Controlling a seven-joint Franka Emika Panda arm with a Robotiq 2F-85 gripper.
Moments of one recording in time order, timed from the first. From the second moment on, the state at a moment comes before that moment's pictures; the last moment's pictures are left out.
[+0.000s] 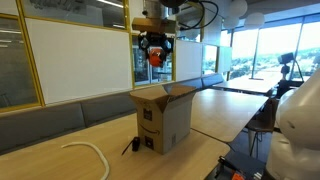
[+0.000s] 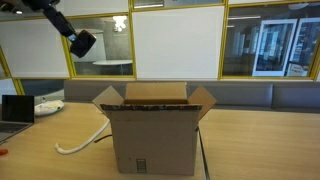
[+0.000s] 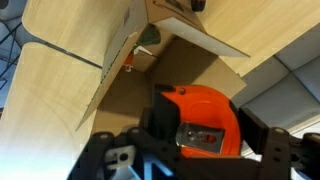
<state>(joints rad) 0.06 -0.50 0.27 -2.16 -0.35 1.97 1.32</state>
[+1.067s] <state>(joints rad) -0.08 -0.01 -0.02 -2.03 -0.07 2.20 1.02</state>
